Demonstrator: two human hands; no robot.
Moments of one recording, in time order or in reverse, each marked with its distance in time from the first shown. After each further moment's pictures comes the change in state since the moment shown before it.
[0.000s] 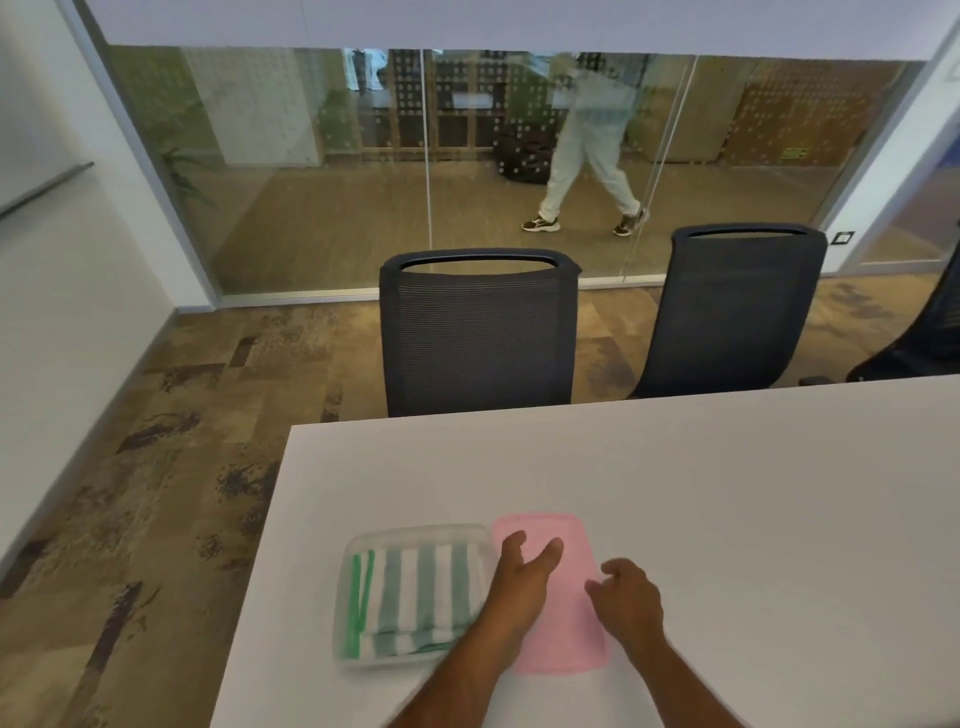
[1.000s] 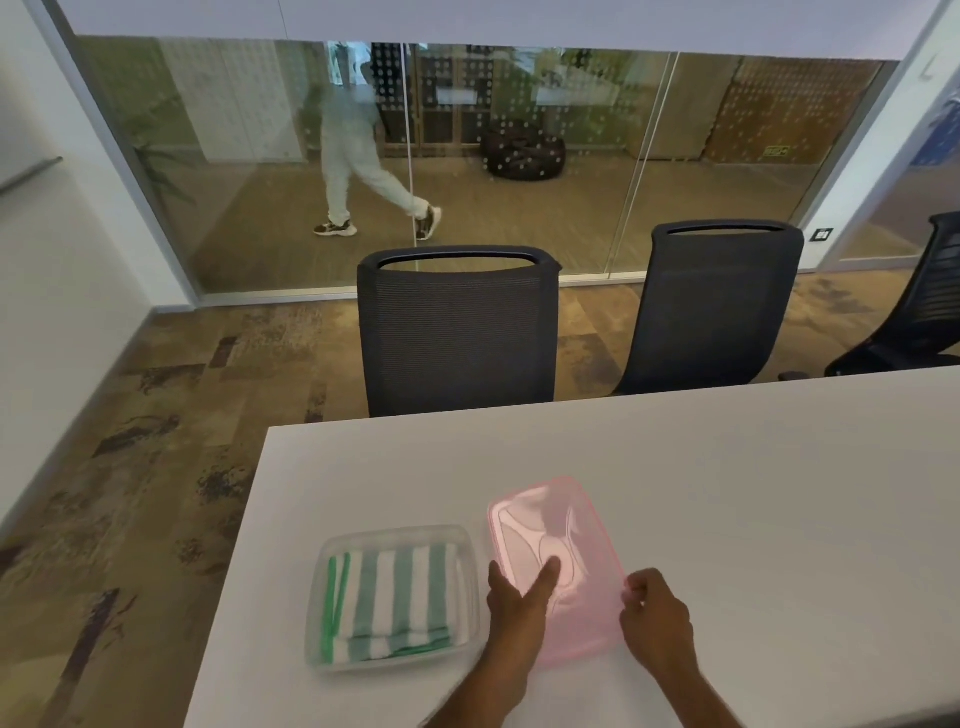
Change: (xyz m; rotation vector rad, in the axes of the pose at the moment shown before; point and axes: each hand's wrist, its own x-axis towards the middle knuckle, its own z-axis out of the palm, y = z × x) left_hand -0.002 -0.029 0.035 -0.231 0.083 -0.081; right_hand 0.008 0.050 -0.031 0.045 0.105 -0.038
